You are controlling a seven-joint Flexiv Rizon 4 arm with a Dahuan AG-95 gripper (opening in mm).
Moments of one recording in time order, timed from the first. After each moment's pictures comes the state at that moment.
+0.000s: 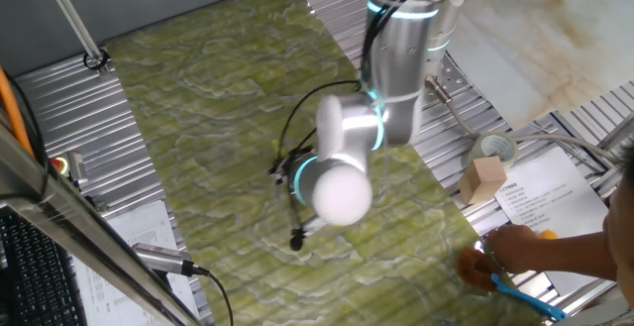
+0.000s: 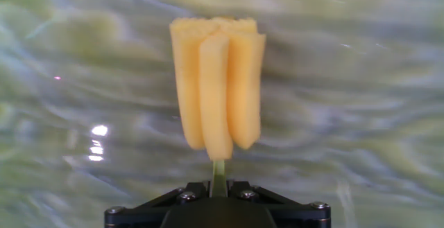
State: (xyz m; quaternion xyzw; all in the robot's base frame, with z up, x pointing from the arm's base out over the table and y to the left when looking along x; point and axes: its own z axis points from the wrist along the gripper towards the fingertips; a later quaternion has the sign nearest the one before) arm 0.407 0.099 0.011 0.69 -0.64 0.22 0.26
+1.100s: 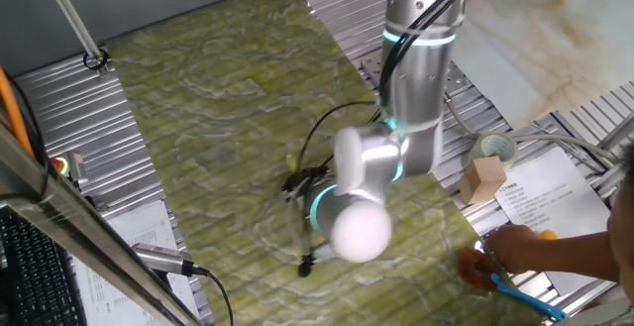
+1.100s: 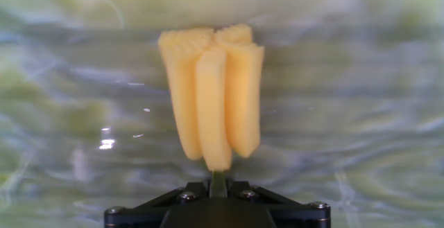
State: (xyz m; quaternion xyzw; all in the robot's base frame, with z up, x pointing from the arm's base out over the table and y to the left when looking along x) arm 0.448 0.142 0.011 0.66 -0.66 0.23 0.27
